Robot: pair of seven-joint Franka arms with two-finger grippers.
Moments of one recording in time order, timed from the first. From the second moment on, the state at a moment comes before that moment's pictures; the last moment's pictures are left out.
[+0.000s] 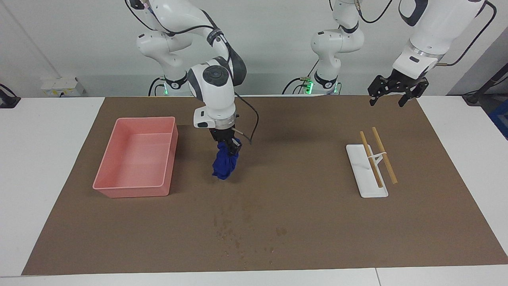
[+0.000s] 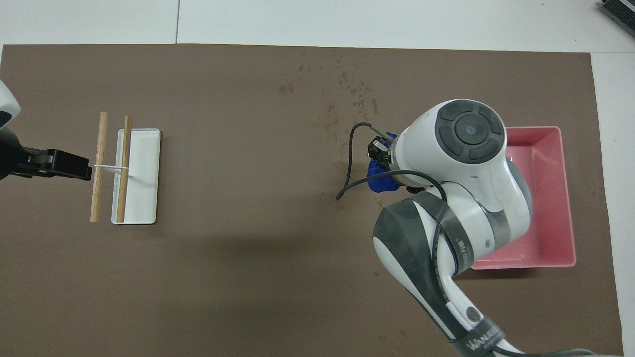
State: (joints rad) left arm 0.03 -0.07 -0.11 -1.65 -0.03 1.57 0.04; right arm 0.36 0.13 0.05 -1.78 -0.03 1.96 1.17
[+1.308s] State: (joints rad) left arm 0.03 -0.07 -0.11 -1.65 -0.03 1.57 0.04; right arm -0.13 0.00 0.05 -2.14 0.00 1.96 0.16
